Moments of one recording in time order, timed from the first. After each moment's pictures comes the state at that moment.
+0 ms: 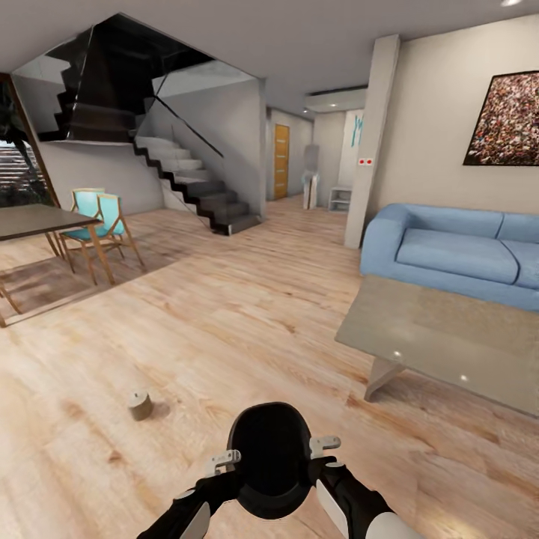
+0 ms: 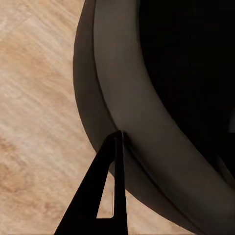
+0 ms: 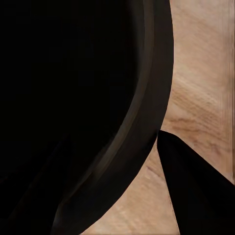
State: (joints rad) left arm -0.46 -0.14 -0.15 -0.40 0.33 0.08 0.00; right arm -0.56 0.16 0.24 -0.35 -0.14 0.22 -0.12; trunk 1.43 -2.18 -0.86
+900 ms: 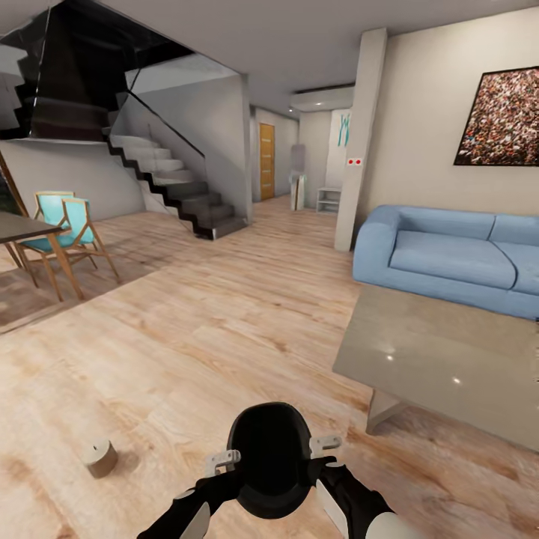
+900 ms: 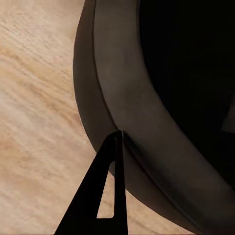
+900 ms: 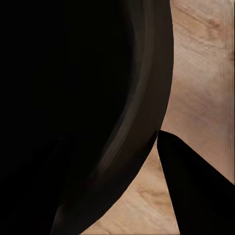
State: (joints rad) left arm -0.46 -0.14 -0.15 -0.40 0.34 0.08 0.00; right arm -0.56 0.16 0.24 -0.35 -0.14 0.22 -0.12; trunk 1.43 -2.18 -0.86
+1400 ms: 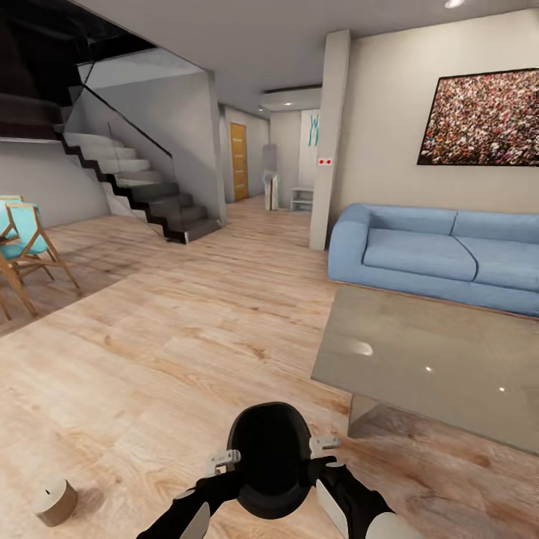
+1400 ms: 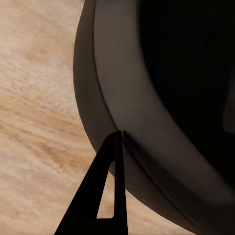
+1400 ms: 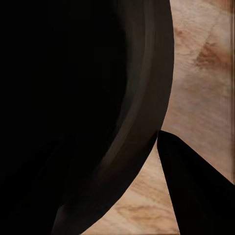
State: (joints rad) left arm -0.46 -0.14 -0.15 -0.40 0.34 0.08 0.00; right arm -0.56 0.16 0.24 -0.35 -0.15 0.22 -0.12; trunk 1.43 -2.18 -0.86
